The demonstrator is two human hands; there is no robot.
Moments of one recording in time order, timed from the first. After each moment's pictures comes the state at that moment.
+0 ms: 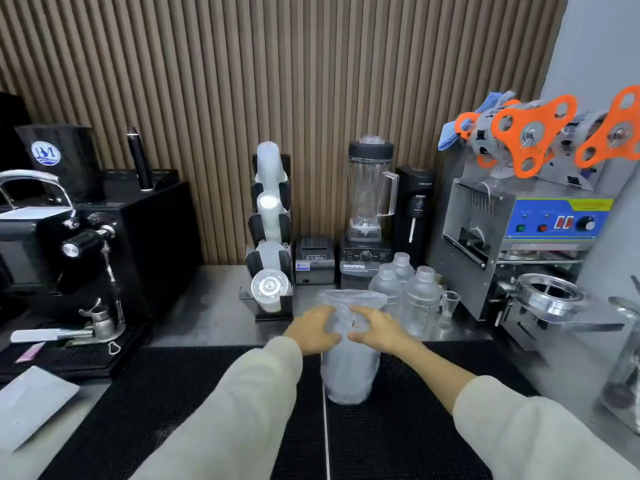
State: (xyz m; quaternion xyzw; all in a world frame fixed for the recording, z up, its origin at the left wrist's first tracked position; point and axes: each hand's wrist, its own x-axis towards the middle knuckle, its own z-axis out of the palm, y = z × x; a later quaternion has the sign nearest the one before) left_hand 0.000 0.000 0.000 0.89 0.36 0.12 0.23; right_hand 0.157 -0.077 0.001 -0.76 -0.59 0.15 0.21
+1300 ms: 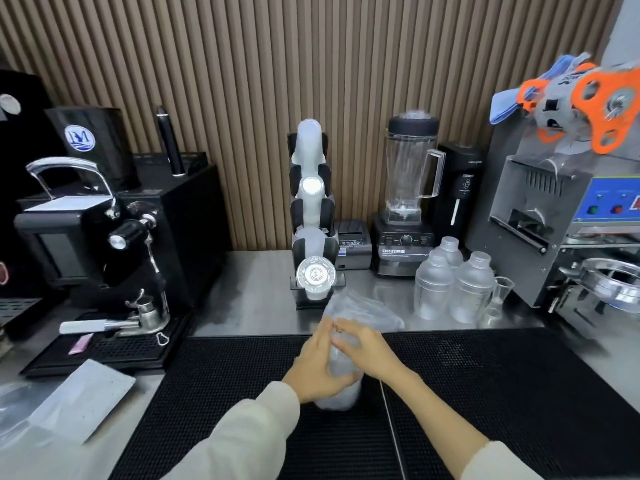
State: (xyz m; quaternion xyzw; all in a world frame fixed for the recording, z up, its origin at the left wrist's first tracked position) left_hand -0.110 0.008 -0.058 0.87 0.33 0.20 0.32; right_hand 0.020 -0.044 -0.028 -0.68 -0.60 0.24 0.34
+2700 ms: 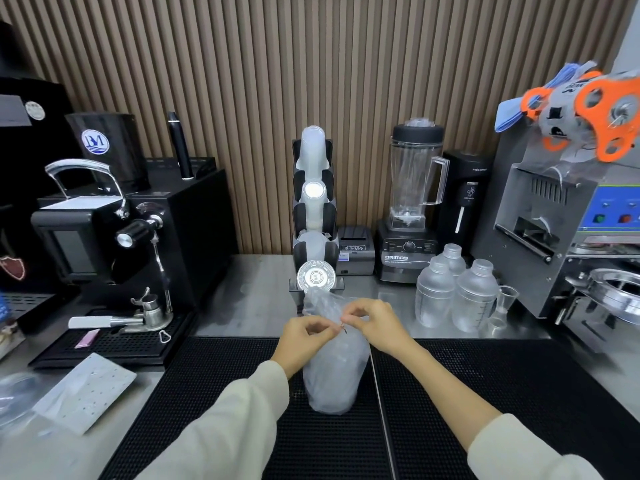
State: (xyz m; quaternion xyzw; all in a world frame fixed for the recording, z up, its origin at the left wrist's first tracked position) left_hand -0.107 0.015 -0.020 0.72 0.35 0.37 0.48; right_hand 0.057 -0.029 0.002 -0.67 -0.62 0.16 0.37
